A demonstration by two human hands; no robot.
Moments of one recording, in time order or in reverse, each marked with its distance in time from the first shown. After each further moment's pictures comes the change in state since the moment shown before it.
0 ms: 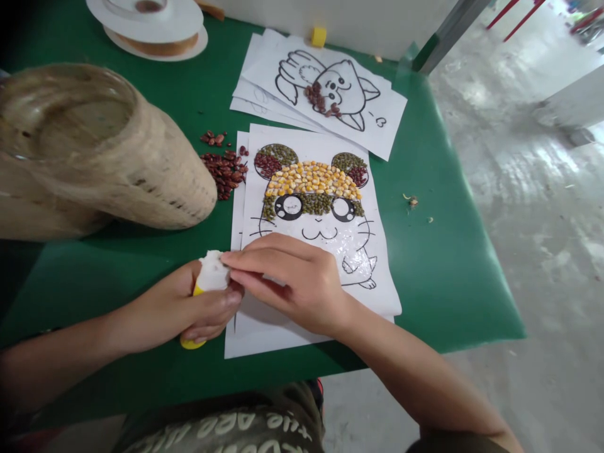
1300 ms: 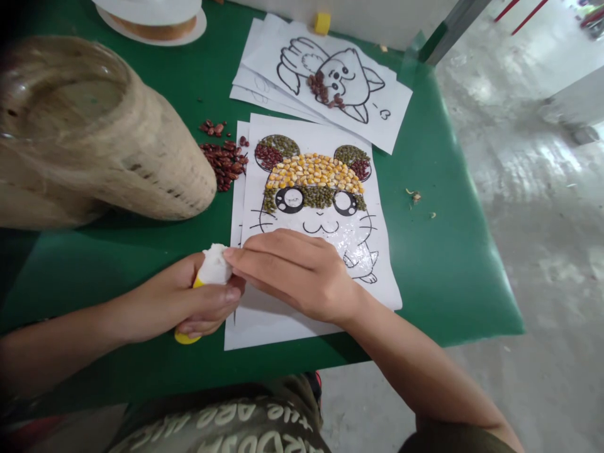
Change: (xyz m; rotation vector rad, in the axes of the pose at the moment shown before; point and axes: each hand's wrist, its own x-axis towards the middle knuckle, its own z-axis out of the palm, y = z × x) left_hand 0.000 -0.001 -0.003 -0.020 -0.079 -0.081; right_hand -0.009 0.007 -0.001 -0.135 0.016 -0.186
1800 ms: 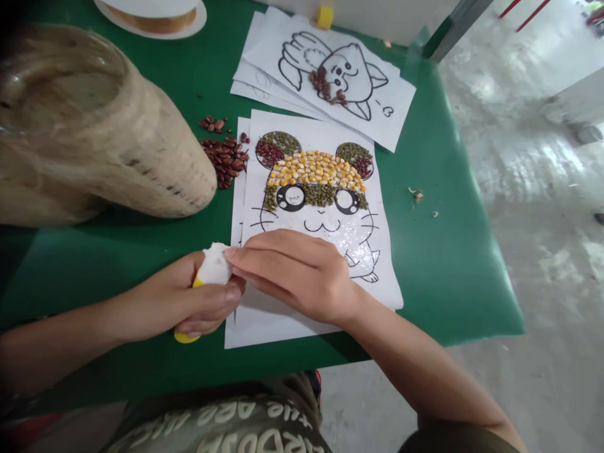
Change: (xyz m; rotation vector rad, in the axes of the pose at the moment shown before) left_hand 0.000 -0.001 -0.001 0.013 -0.029 0.032; right_hand 0.003 -0.003 0.000 -0.030 0.018 0.022
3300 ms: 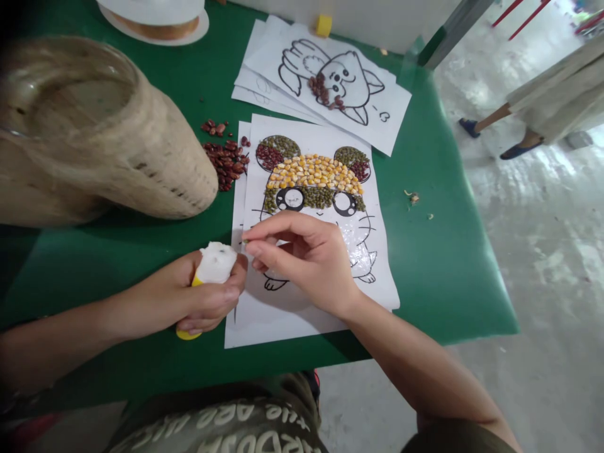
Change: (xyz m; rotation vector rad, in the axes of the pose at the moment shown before) left_hand -0.002 0.002 -0.001 0.064 -0.007 0.001; right_hand 0.000 0.003 0.011 0.753 0.133 0.525
